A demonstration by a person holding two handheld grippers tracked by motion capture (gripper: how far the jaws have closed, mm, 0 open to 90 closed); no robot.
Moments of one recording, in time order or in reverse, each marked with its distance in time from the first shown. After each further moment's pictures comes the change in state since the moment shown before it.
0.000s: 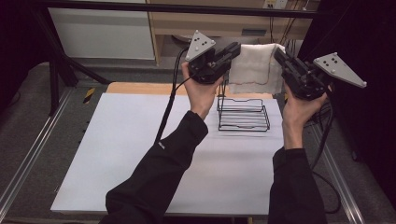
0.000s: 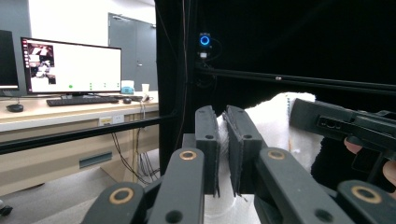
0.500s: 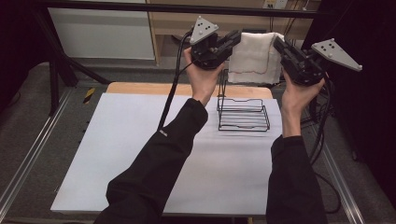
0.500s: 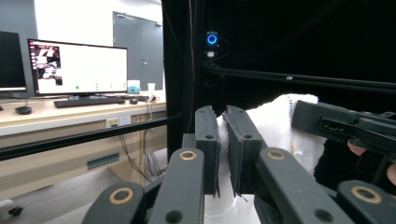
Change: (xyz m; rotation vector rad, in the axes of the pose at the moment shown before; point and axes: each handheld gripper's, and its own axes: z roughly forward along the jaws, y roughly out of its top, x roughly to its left) left arm 0.021 0.012 0.025 0.013 0.026 0.012; right arm -0.017 0.004 0.030 -0.001 -0.003 0.015
